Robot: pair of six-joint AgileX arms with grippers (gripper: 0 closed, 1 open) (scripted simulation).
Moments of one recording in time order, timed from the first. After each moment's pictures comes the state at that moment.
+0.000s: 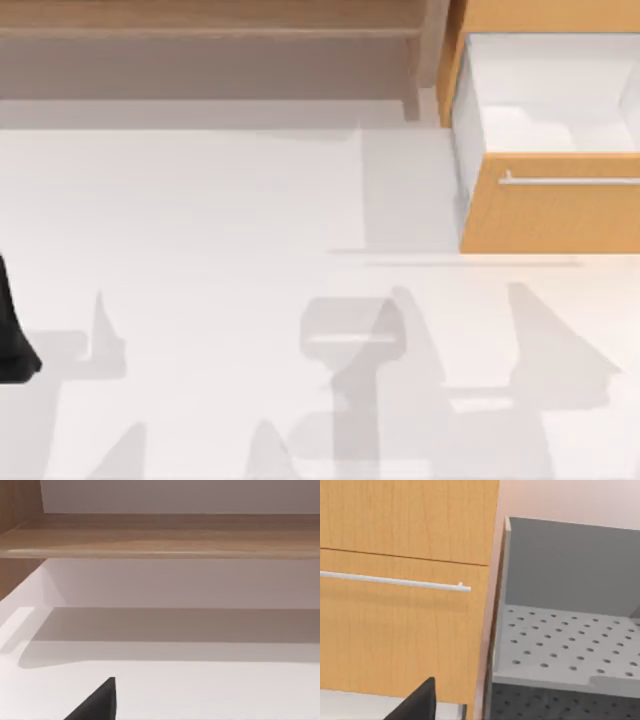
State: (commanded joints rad) left arm 0.00 0.00 0.00 0.00 0.00 0.00; right arm -0.38 1.07 0.60 0.48 -0.41 -0.08
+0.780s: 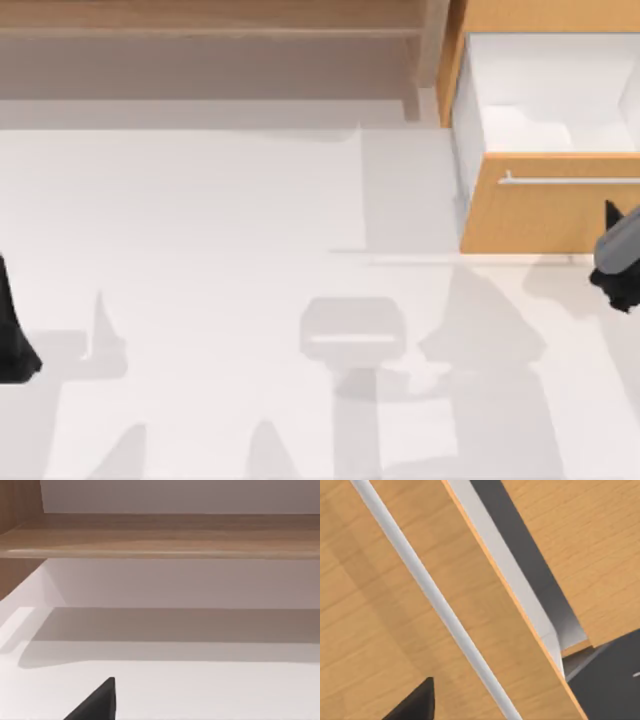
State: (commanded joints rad) left arm 0.00 0.00 0.00 0.00 0.00 0.00; right arm 0.15 1.60 0.22 1.28 0.05 -1.00
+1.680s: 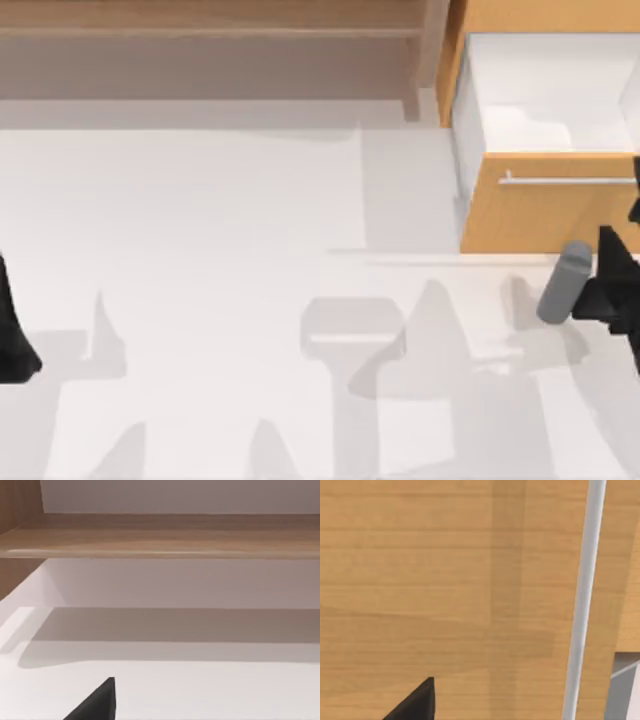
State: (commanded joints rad) left arm 0.00 0.00 0.00 0.00 0.00 0.00; right arm 0.34 1.98 0.21 1.75 0.38 -1.55
